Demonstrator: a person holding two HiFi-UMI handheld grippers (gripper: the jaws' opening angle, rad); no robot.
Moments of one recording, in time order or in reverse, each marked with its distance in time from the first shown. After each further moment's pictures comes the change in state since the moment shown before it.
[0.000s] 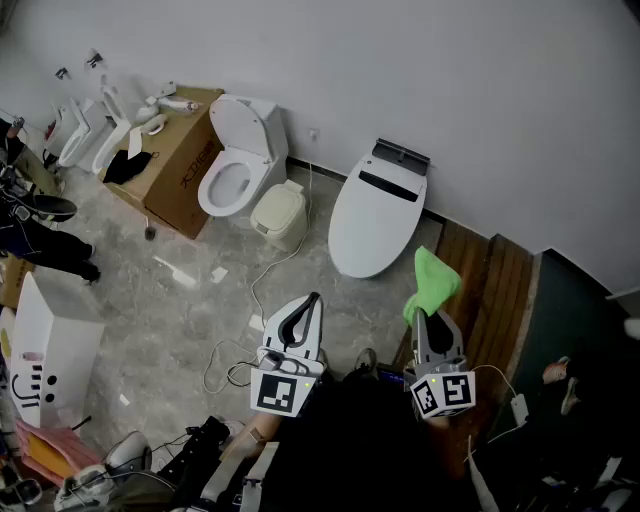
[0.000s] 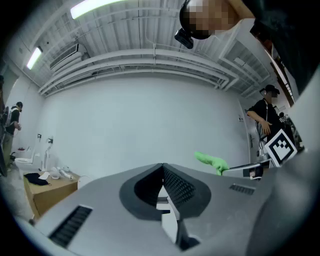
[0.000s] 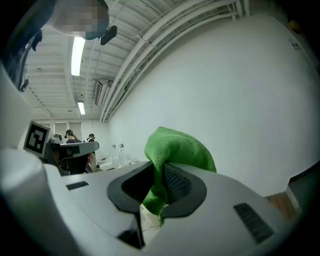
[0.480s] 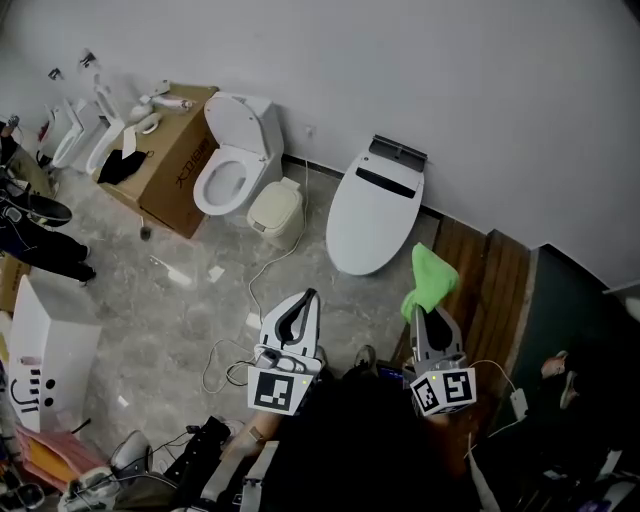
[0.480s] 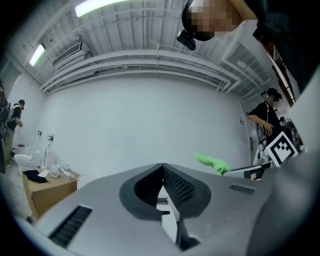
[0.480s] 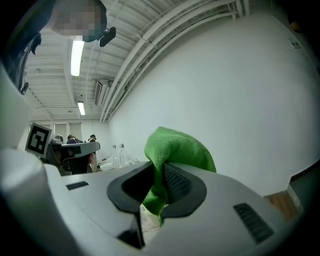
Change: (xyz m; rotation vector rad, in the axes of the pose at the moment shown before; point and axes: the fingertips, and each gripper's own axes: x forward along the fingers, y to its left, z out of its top) left arm -0.001 0.016 0.003 -0.016 -0.017 0.002; right arm 0.009 0.011 0.001 0.011 -0.004 0.007
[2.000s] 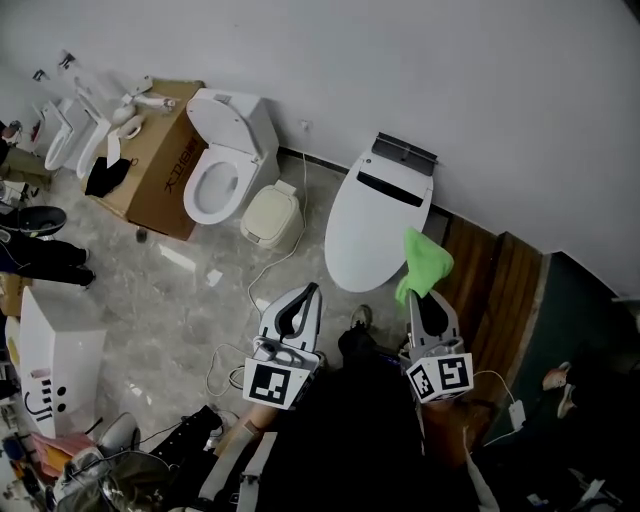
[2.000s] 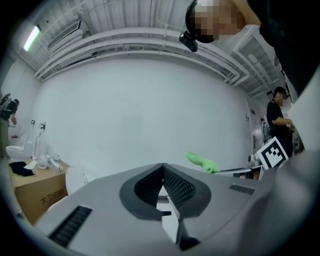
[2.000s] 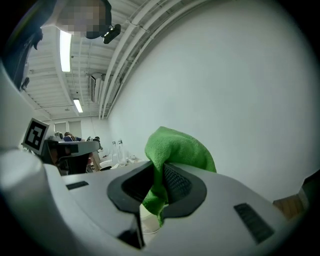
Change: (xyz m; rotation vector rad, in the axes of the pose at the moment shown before) left arm 0.180 0.065 -0.049 -0.053 0.111 -0.036; right arm 0.190 -0.085 -0.009 0.013 0.078 0.035
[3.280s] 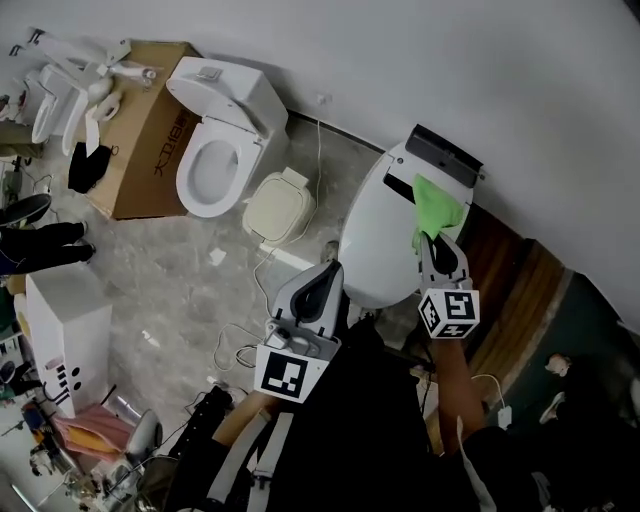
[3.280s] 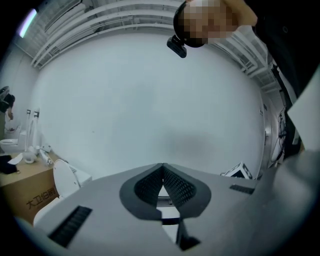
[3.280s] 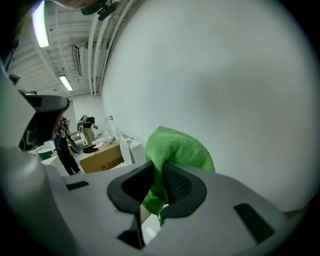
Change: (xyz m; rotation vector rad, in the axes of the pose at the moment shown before) left arm 0.245 0.166 -0.047 -0.047 0.122 0.008; right arm 0.350 -0.137 -0.088 -0.040 0.284 -0.014
